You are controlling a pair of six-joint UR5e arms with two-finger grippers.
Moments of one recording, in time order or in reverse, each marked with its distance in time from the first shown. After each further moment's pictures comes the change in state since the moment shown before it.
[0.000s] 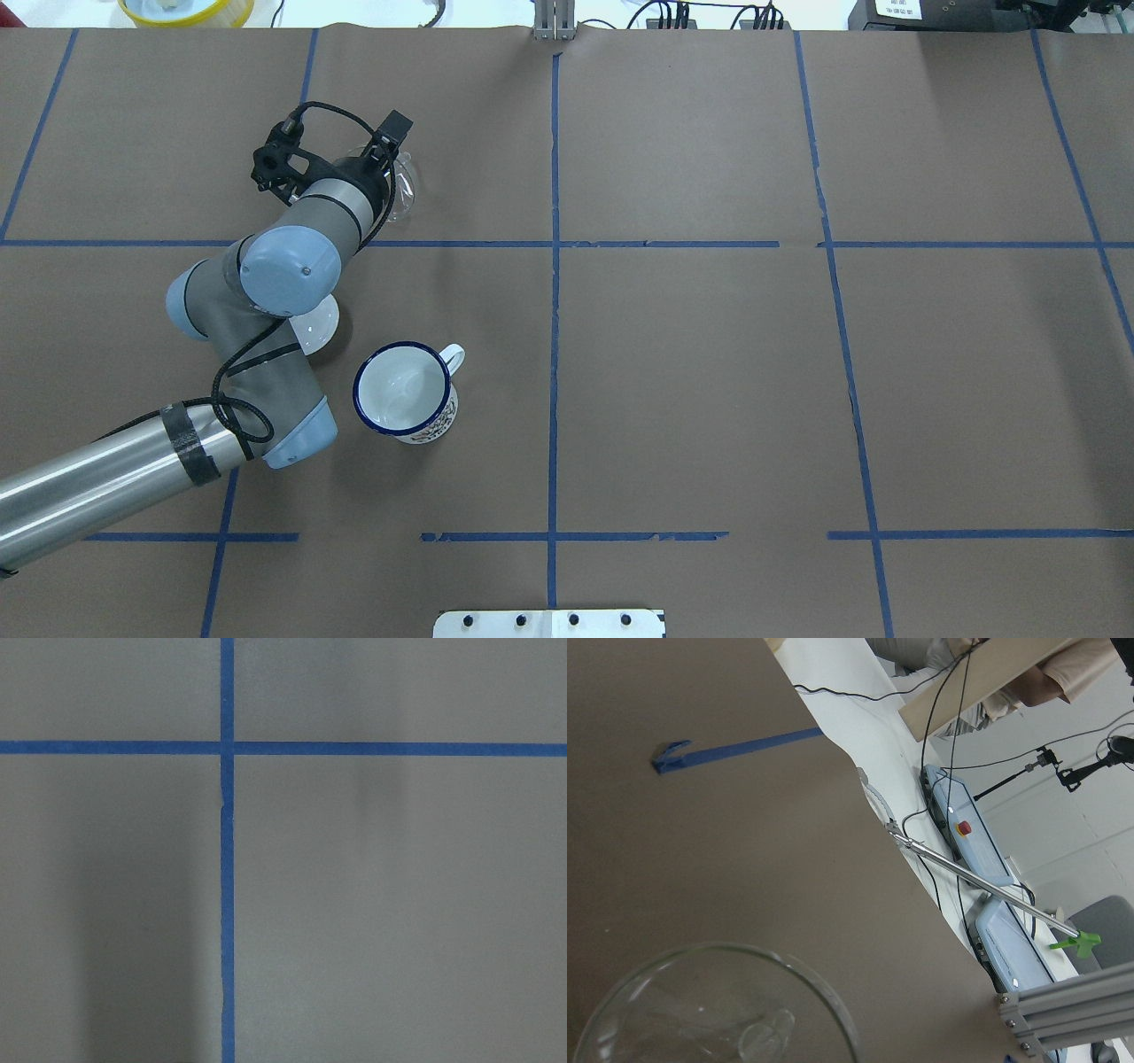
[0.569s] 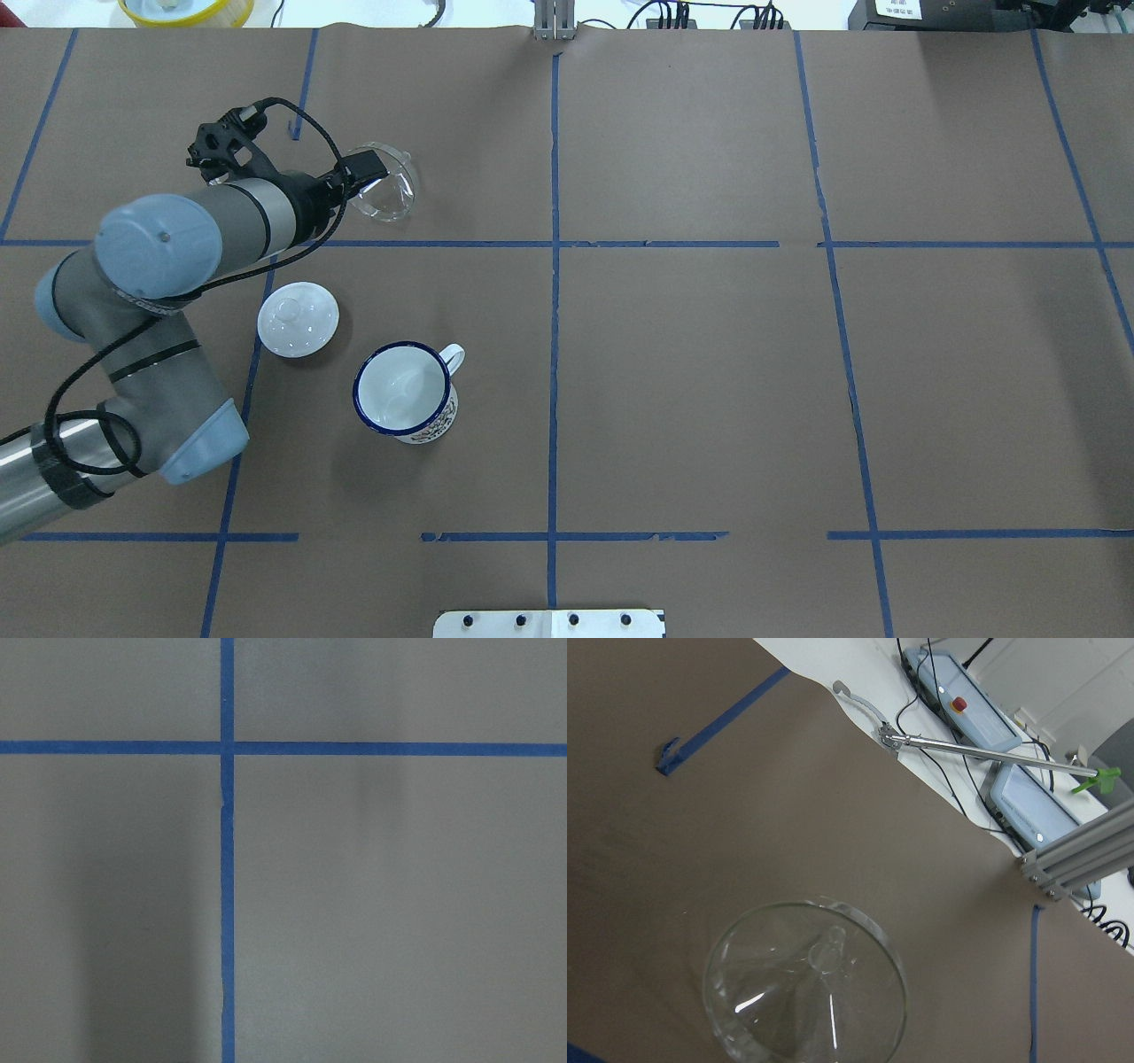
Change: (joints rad) left arm -0.077 0.180 -0.318 0.192 -0.401 0.308; right arm 0.000 0.000 0.000 0.000 0.000 0.000
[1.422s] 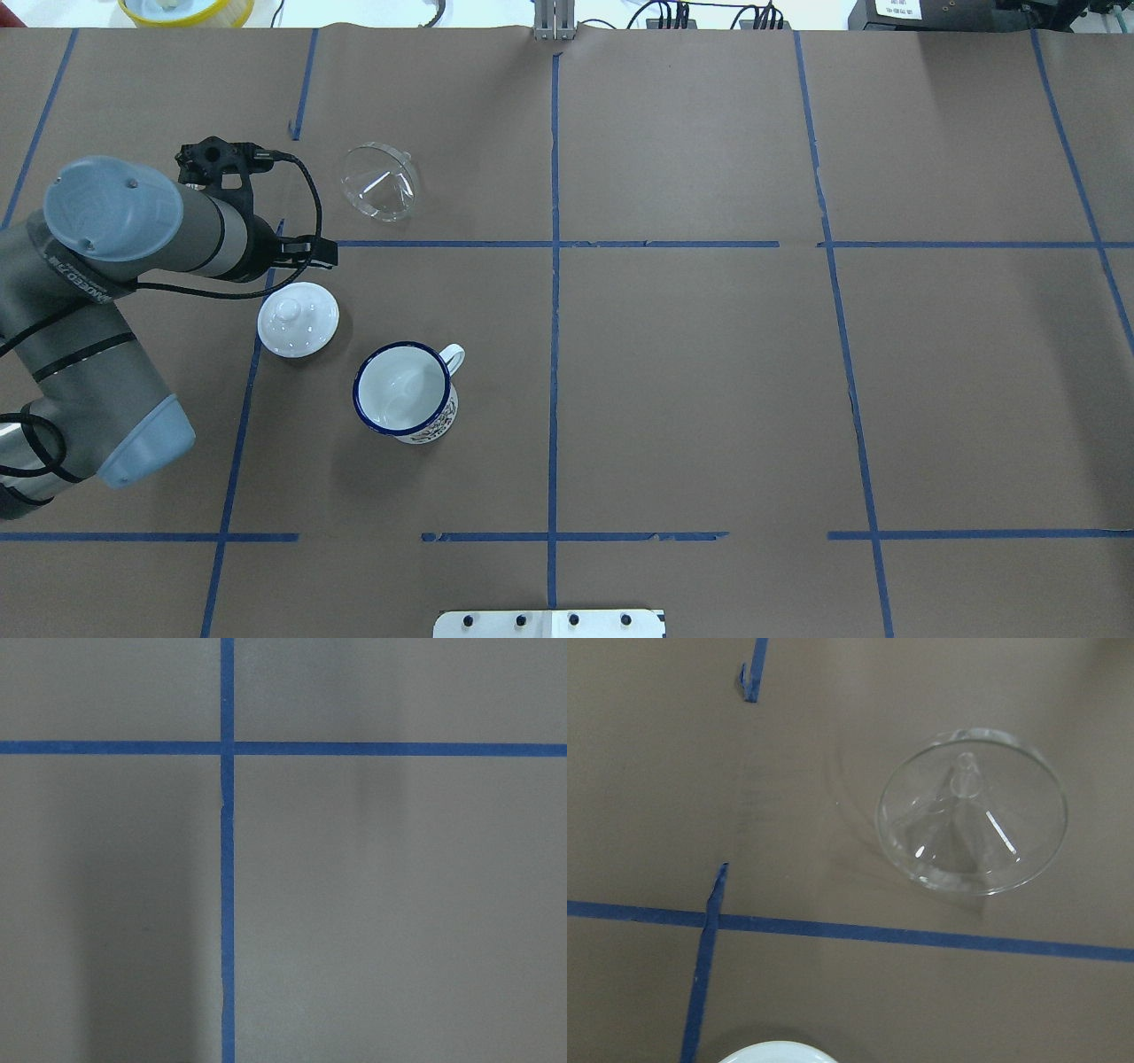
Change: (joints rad) left arm -0.031 0.062 -0.084 0.370 -0.248 0.506; right arm 0.000 0.000 0.000 0.000 0.000 0.000
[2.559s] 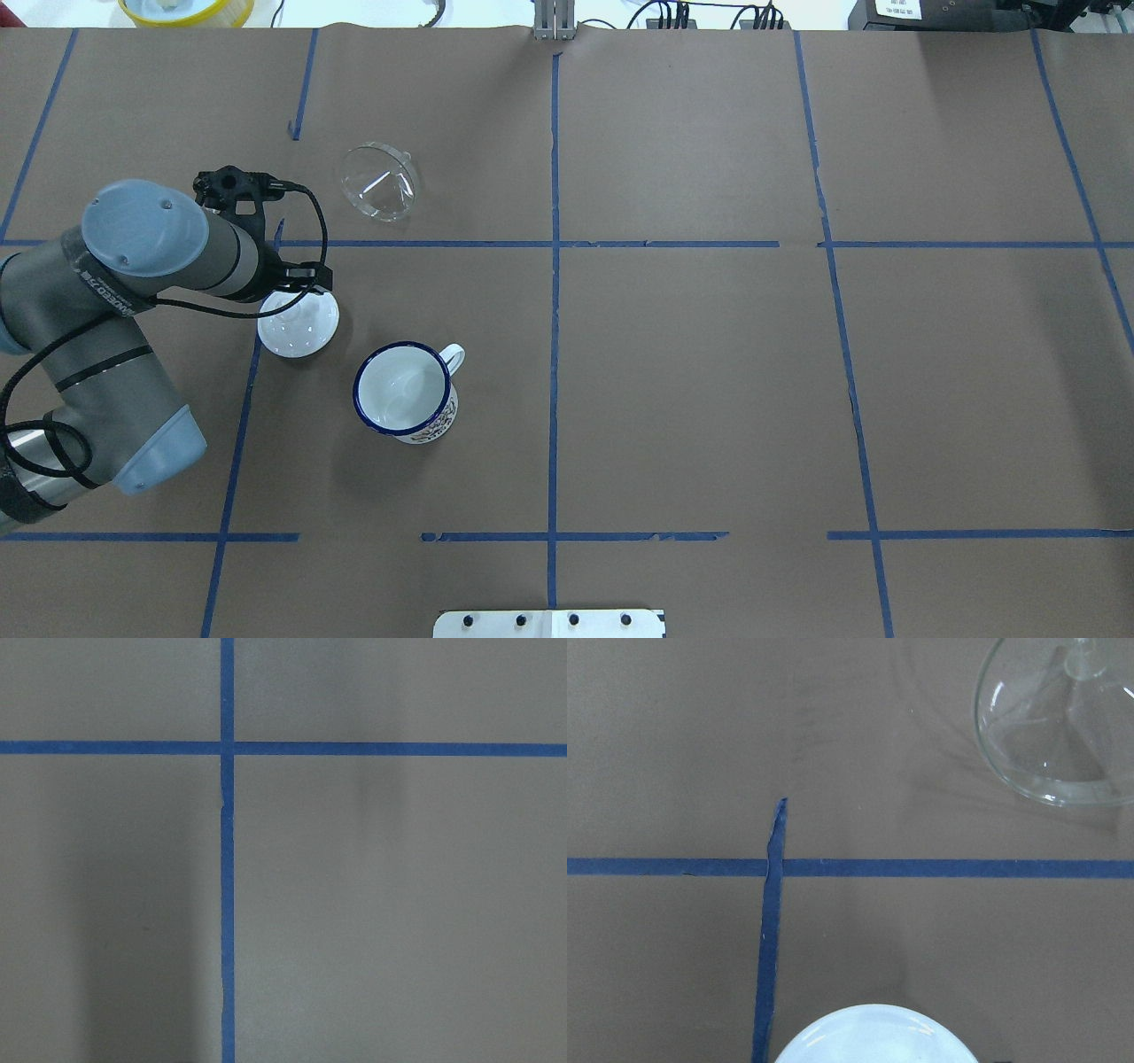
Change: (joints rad) left arm 0.037 0.003 0.050 0.016 -0.006 0.019; right arm 0.000 0.000 0.000 0.000 0.000 0.000
